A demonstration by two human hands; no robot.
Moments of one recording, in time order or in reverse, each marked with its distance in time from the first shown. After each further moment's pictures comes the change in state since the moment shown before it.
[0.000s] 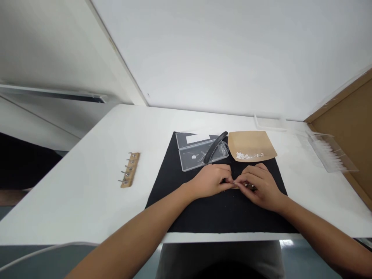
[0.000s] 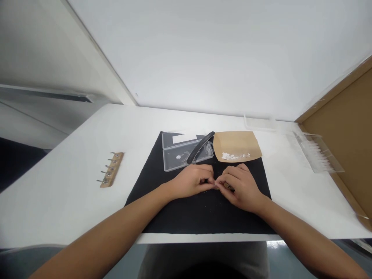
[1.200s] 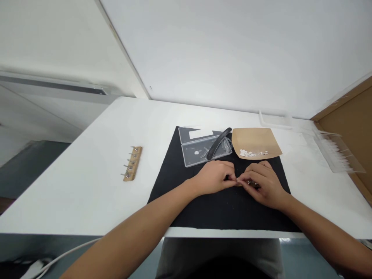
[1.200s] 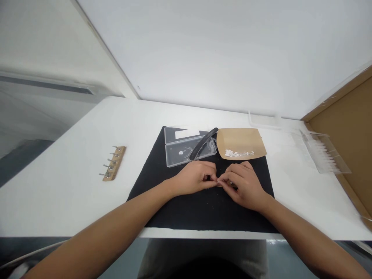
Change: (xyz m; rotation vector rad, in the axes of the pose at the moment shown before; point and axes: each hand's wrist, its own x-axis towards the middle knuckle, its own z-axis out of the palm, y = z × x) left_hand 0.004 0.008 -0.002 0.025 -0.049 -0.124; right_hand -0.001 -0.001 0.000 -0.014 0.000 0.001
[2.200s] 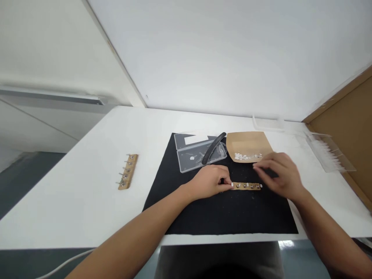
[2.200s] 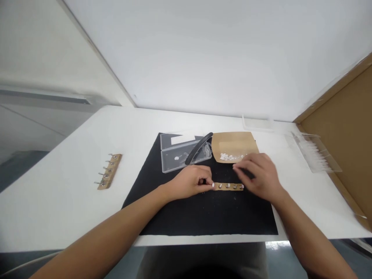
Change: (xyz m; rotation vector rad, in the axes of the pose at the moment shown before) left_hand 0.000 -0.003 0.000 -0.033 -0.018 -0.021; right_hand -0.003 0.030 -0.050 -0.187 0.166 0.067
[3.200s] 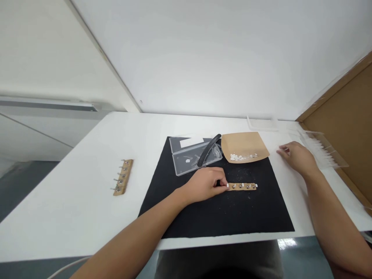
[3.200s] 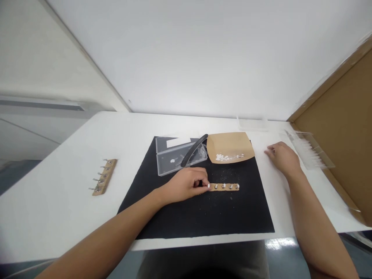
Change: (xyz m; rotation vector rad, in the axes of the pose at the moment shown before) left_hand -0.003 0.002 -0.002 0.014 -0.009 -0.010; right_hand -0.050 0.164 -0.020 -0.447 -0.309 0.660
